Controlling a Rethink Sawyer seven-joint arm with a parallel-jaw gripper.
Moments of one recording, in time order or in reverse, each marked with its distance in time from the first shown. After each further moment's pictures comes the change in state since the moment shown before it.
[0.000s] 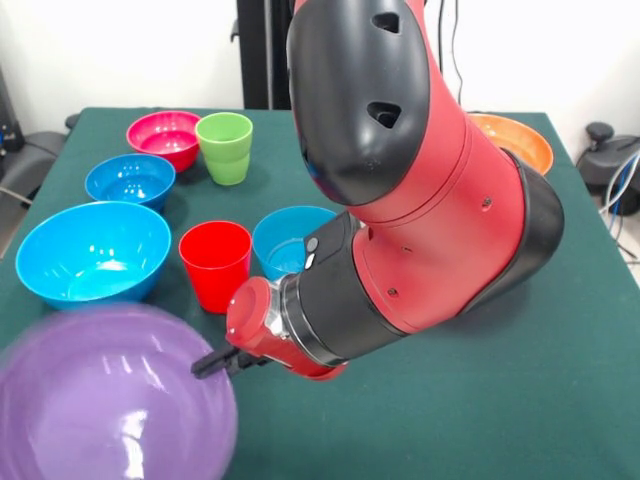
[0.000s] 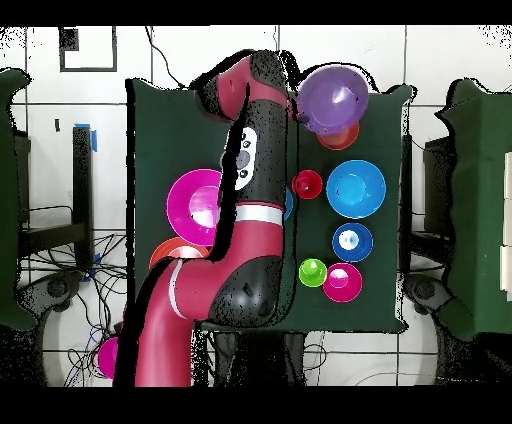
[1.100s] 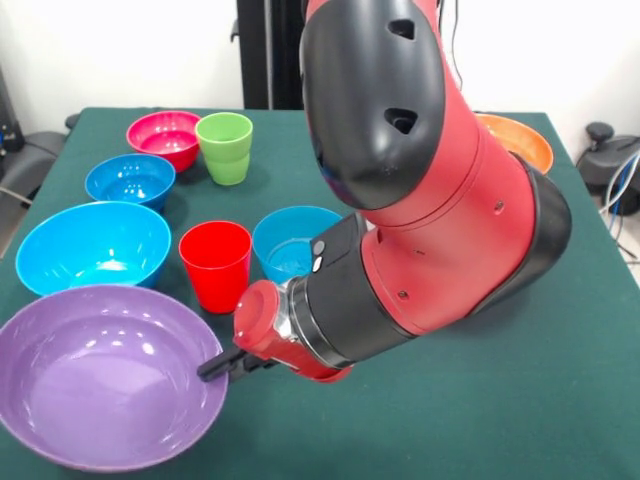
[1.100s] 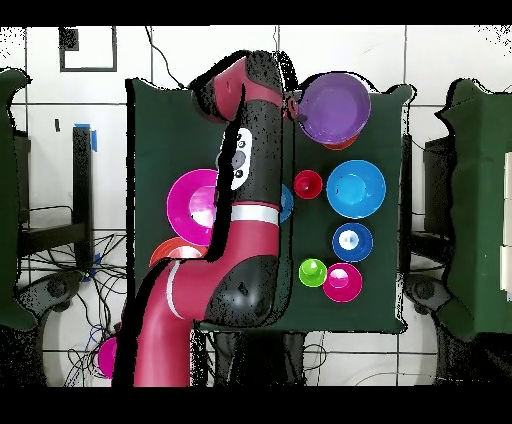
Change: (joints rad) arm 0.009 0.006 -0.020 0.000 0.005 -0.011 0.000
